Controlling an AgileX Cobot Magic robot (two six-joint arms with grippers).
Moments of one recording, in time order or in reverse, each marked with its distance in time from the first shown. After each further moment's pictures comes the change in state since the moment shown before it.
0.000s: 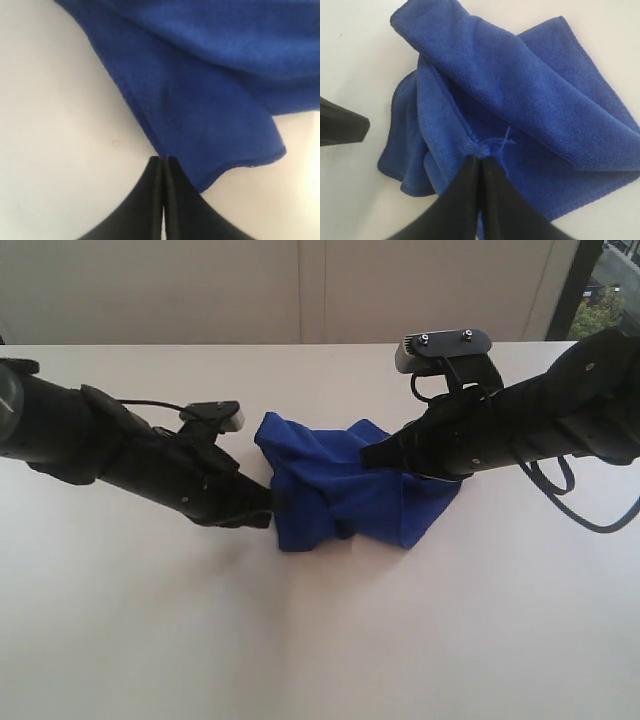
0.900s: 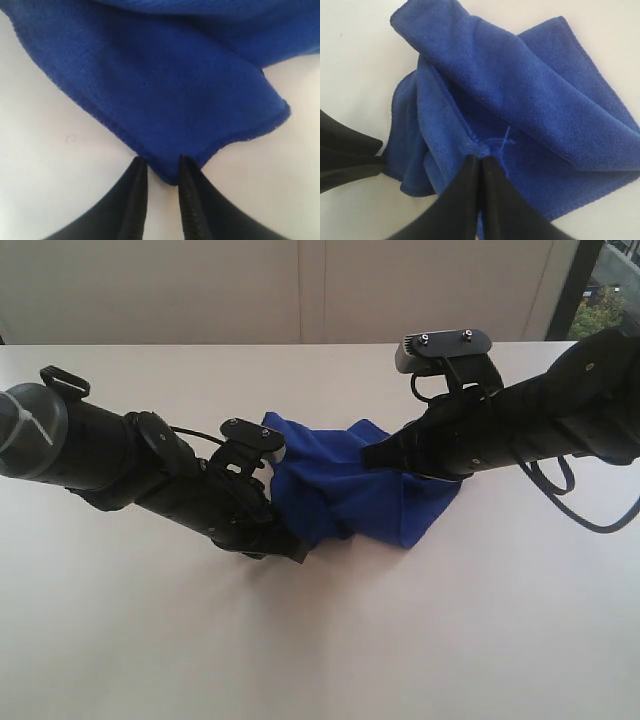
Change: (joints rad) left arm -0.140 0.026 0.010 0.230 -0.149 -0.088; right arm 0.000 0.000 0.000 0.000 -0.001 0.000
